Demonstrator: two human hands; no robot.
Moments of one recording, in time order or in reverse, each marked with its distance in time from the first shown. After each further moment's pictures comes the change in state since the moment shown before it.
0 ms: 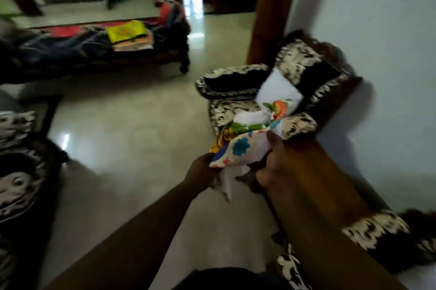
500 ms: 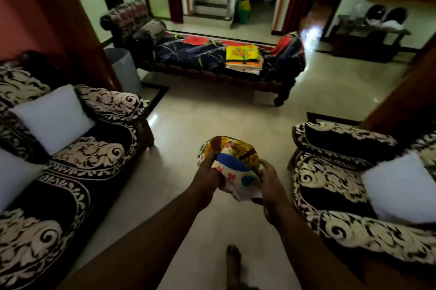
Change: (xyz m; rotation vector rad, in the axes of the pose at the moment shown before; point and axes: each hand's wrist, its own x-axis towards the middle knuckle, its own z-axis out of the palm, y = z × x) left_hand 0.078 -0.065 -0.256 -0.748 0.576 -0.100; right_hand 0.141 0.159 0.252 -0.844 -0.345 0.011
